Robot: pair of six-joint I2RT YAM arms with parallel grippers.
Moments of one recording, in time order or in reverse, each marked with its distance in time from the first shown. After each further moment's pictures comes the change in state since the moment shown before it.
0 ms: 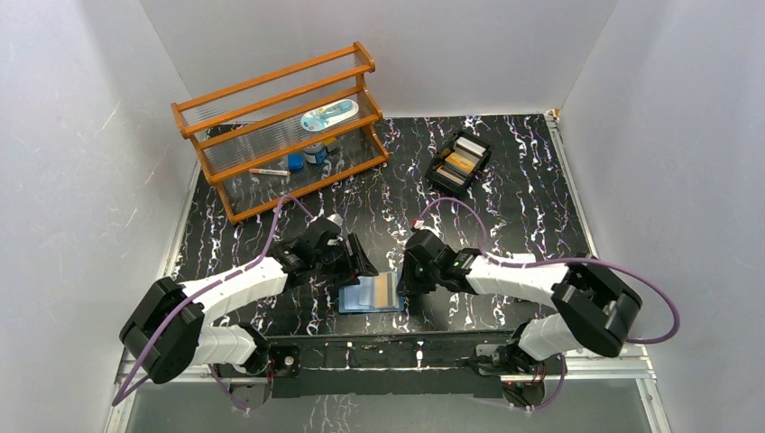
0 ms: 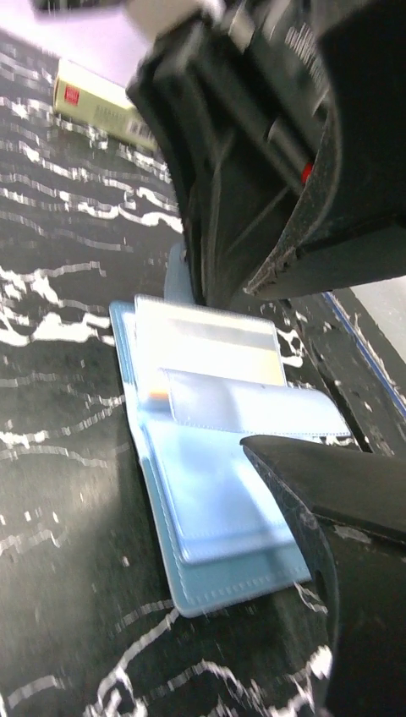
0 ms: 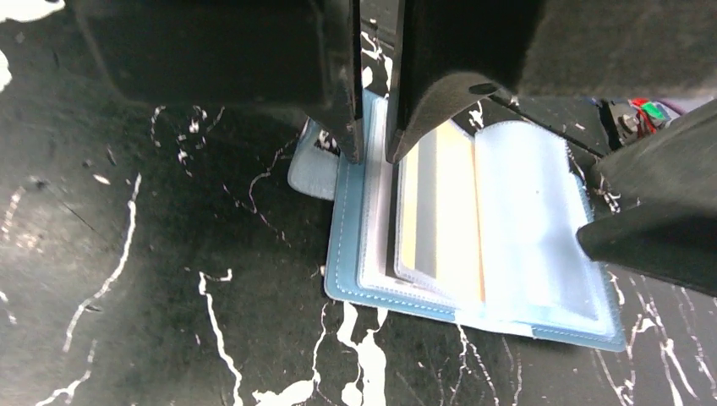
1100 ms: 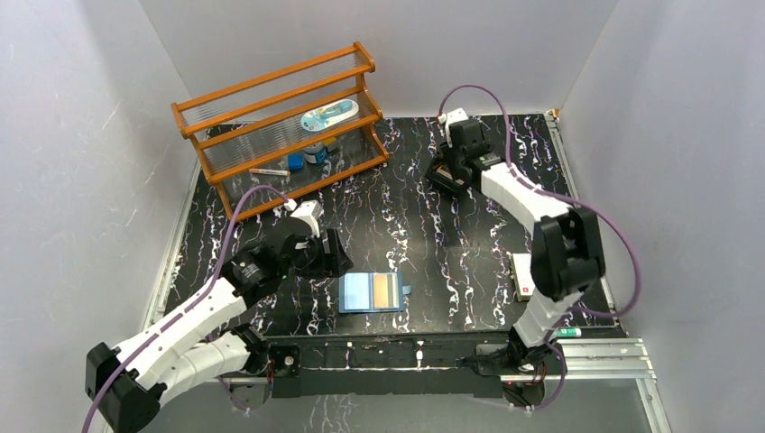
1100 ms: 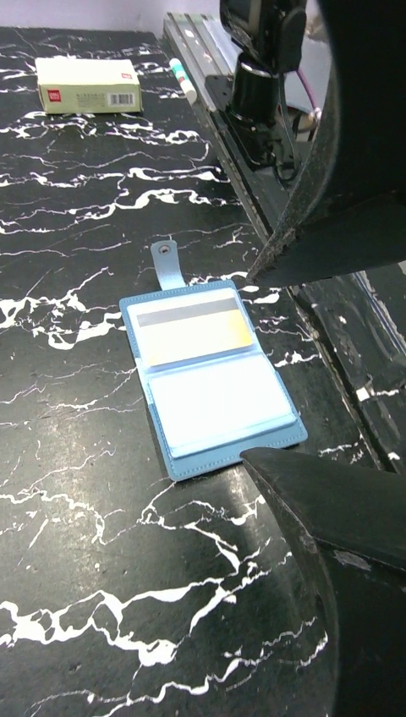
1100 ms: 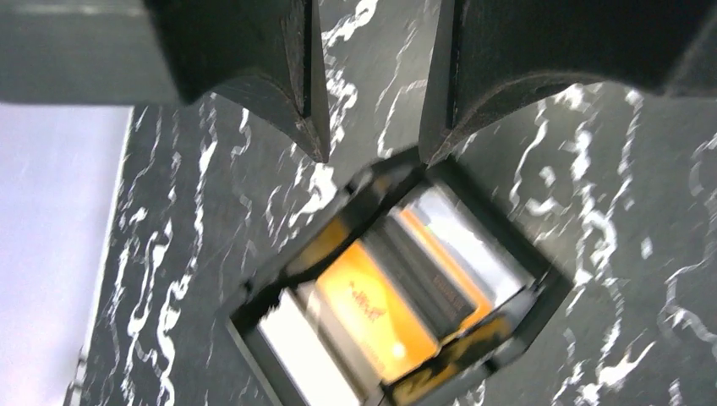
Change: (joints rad) left arm 0.000 -0.368 0.105 -0.358 -0.225 0.327; right arm -0.543 0.271 0.647 -0.149 0.372 -1.026
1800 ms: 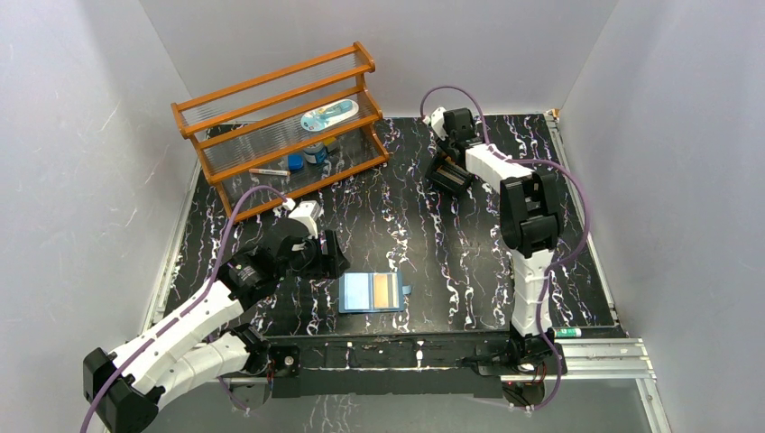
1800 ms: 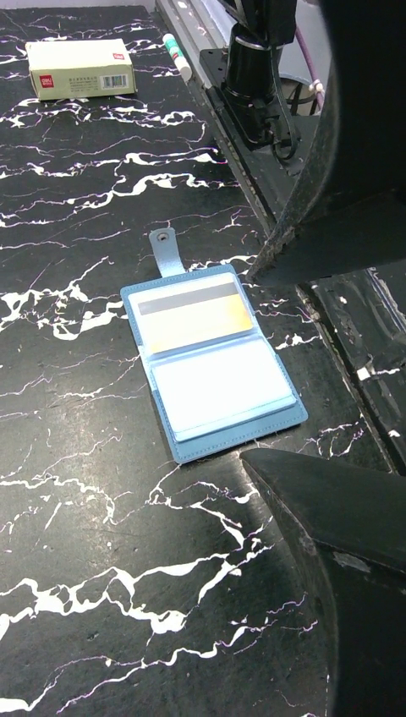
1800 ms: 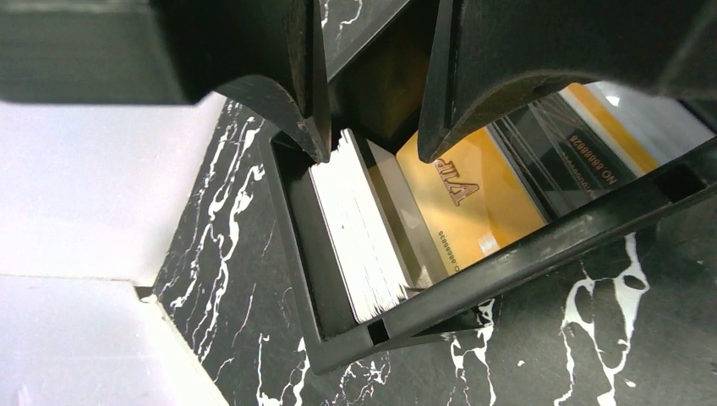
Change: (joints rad) left arm 0.000 -0.040 0.000 -0.022 -0.020 0.080; right arm -0.098 0.475 0.388 0.072 0.021 -0.471
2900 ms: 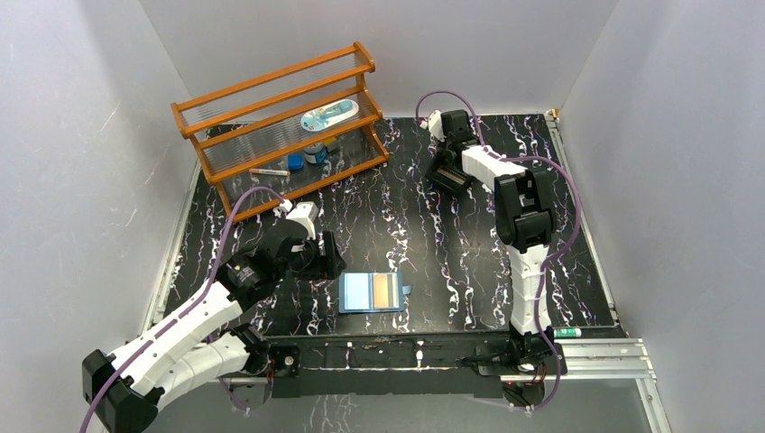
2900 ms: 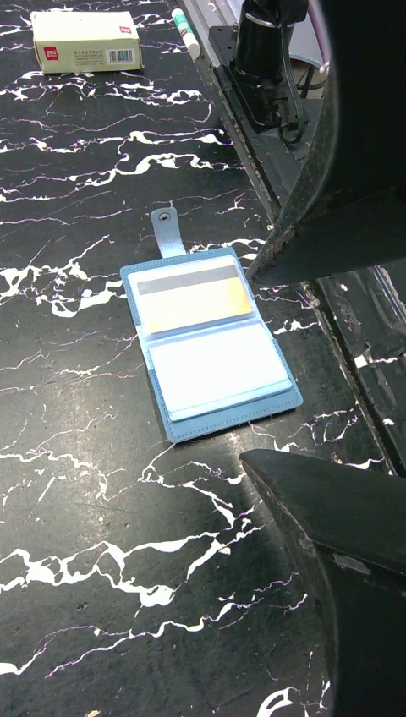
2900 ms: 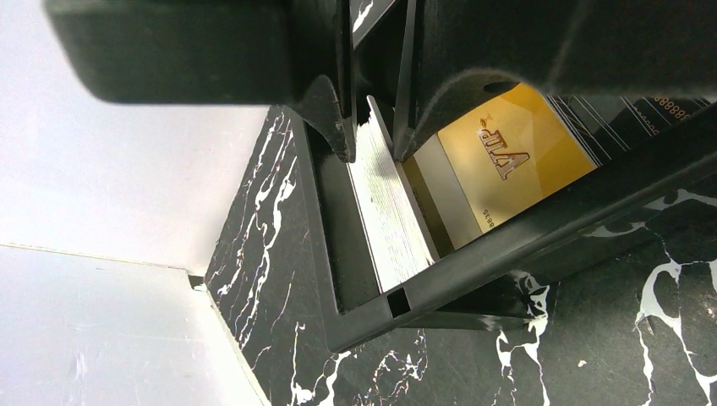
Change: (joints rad) left arm 0.000 -0.010 0.000 -0.033 -0.040 0.000; right arm 0.000 0.080 0.034 0.090 0.089 -0.170
